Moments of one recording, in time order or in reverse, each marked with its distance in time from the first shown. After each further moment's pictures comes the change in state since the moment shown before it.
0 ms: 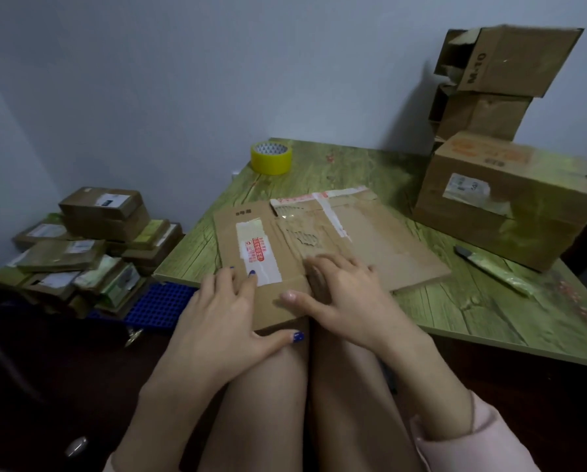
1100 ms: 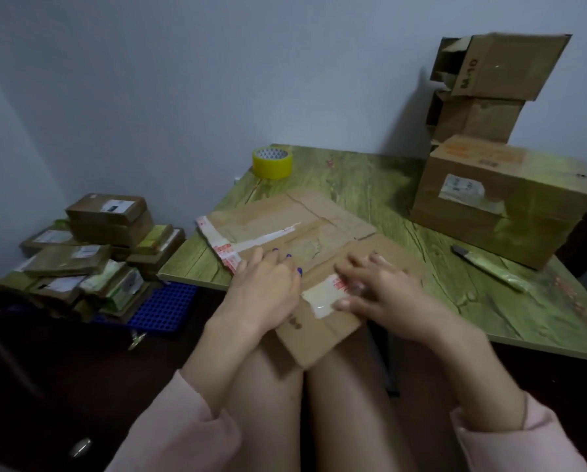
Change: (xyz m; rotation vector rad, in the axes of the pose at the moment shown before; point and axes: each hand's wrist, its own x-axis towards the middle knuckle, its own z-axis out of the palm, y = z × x) left_hand 0.055 0.027 0.017 0.016 0.010 0.131; right_hand -0.016 0.036 -0.026 0.005 -0.184 0.084
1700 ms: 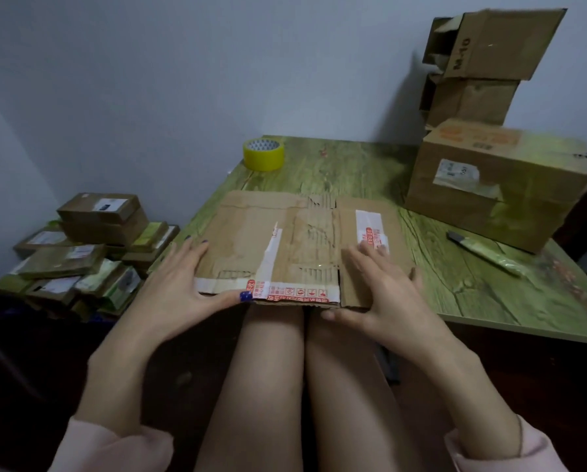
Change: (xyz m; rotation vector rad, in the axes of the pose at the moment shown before) left_hand -0.040 -0.074 -0.013 -0.356 0.025 -0.217; right_hand -0.022 -0.002 0.021 0.059 0.206 0.065
